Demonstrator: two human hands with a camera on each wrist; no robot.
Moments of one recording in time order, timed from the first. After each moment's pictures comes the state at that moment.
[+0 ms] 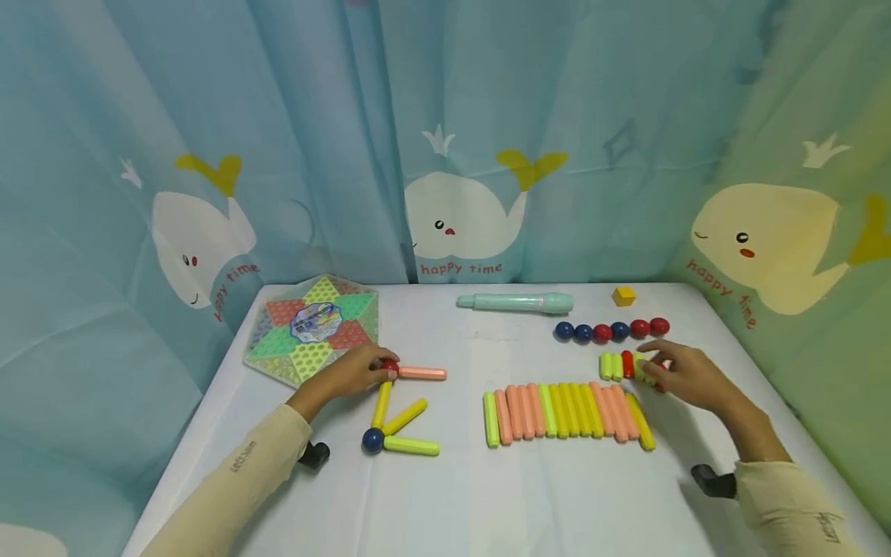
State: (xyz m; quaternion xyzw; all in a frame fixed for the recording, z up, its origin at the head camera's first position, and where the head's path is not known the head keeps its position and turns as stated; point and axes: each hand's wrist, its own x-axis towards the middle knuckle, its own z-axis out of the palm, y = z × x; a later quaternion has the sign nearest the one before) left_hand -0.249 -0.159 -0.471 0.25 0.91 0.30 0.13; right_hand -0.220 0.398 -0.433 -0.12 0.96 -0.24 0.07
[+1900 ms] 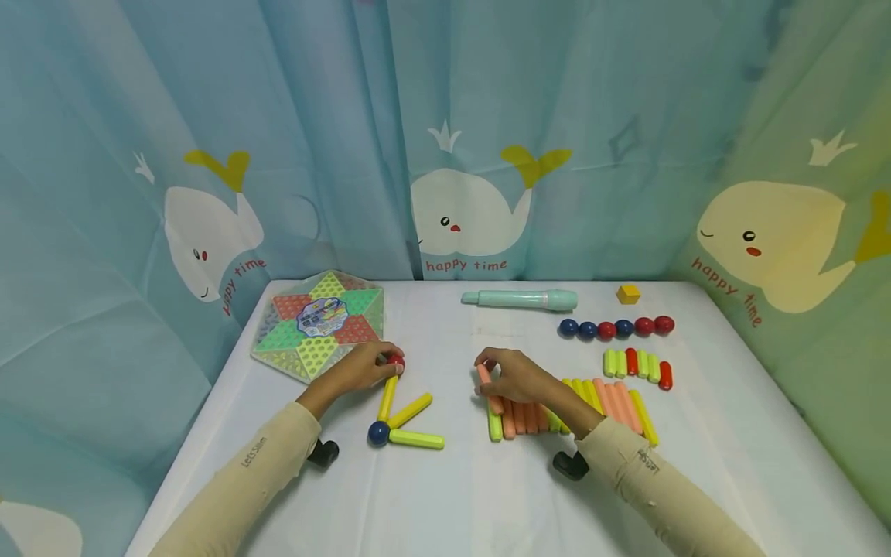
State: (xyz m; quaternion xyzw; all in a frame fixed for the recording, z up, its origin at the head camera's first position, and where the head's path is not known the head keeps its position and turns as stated) left_hand -0.244 -0.152 -0.479 0.19 0.92 0.34 0.12; right_hand -0.231 0.169 -0.457 -0.22 0.92 -0.30 0.15
